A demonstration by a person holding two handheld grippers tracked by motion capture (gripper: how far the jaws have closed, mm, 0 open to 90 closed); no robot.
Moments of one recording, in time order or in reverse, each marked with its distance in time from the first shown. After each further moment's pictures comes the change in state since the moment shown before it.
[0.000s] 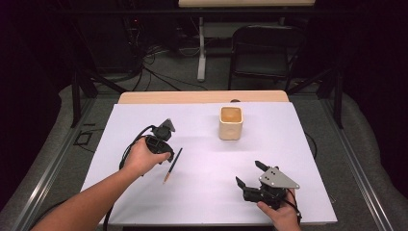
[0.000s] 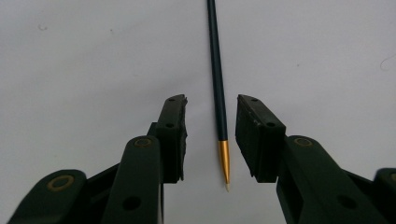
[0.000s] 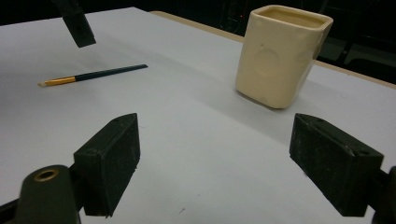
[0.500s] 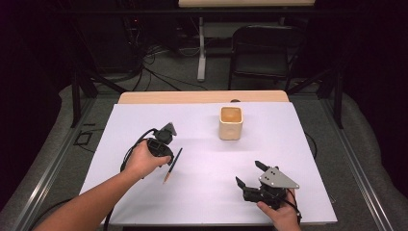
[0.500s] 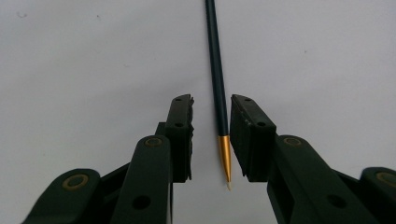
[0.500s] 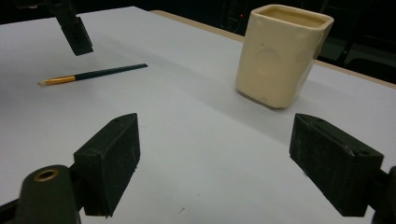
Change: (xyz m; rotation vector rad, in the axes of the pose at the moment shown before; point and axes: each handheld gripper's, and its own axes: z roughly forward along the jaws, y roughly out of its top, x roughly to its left) left arm -0.003 -0.003 0.011 0.028 0.007 0.018; right arm 0.000 0.000 0.000 0.002 0.001 -0.001
